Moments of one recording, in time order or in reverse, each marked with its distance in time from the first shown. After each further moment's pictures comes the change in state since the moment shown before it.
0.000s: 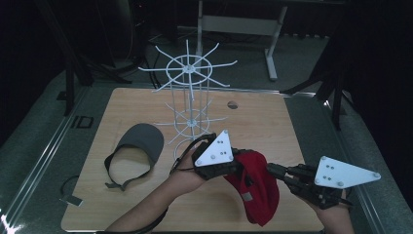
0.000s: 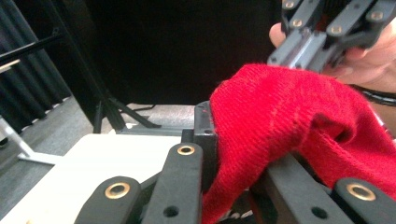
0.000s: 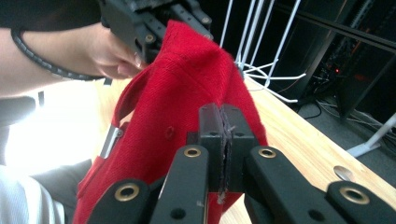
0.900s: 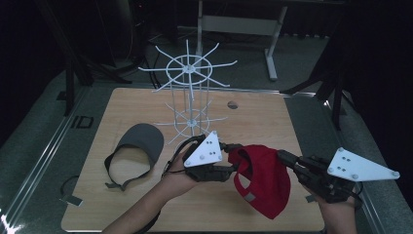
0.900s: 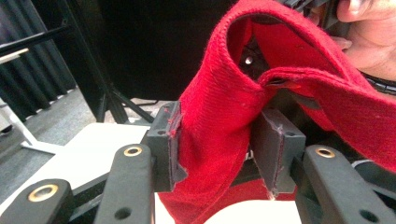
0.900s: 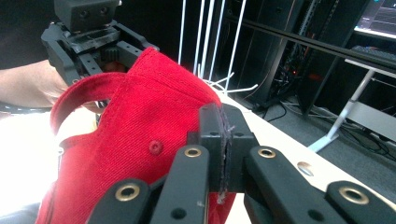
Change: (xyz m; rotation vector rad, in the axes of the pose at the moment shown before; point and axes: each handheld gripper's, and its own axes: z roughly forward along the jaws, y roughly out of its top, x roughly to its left) left arm 0.001 -0.012 -0.018 -0.002 0.022 -0.046; right arm -0.006 0.012 -0.012 -0.053 -0.153 0.068
